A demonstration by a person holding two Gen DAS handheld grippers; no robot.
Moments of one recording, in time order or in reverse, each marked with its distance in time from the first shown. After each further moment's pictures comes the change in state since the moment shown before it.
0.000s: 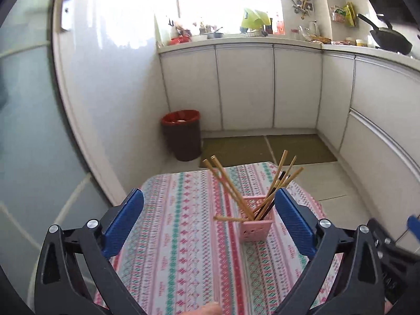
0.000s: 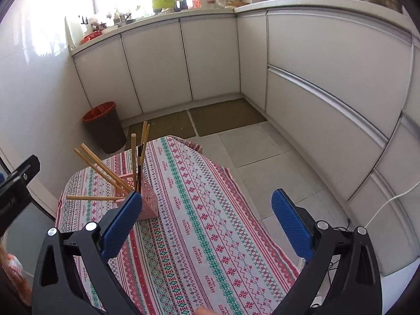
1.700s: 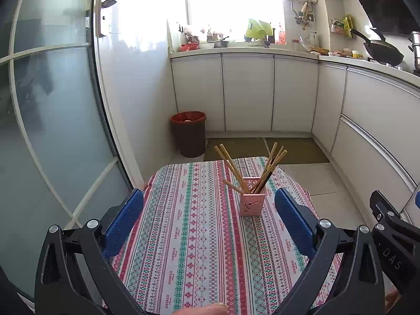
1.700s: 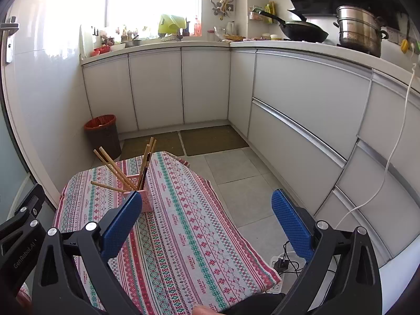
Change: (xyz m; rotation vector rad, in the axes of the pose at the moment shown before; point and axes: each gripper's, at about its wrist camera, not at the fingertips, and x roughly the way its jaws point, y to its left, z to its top) left arm -0.104 0.028 -0.030 -0.046 -0.014 -0.018; right arm -0.119 -0.002 -0.017 -0.065 -0.116 -0.063
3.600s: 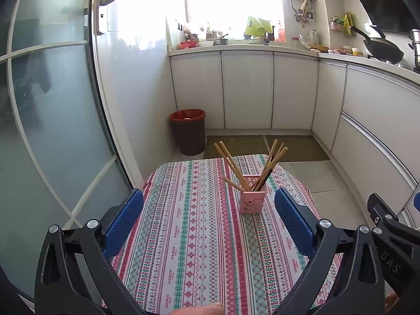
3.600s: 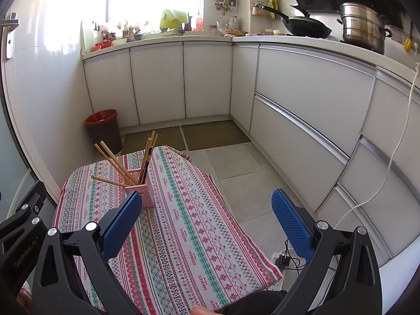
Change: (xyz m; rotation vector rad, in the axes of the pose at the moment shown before) left arm 0.004 -0.001 -0.002 0.004 0.012 -0.002; right arm 0.004 0.005 -0.004 -0.005 0.028 0.006
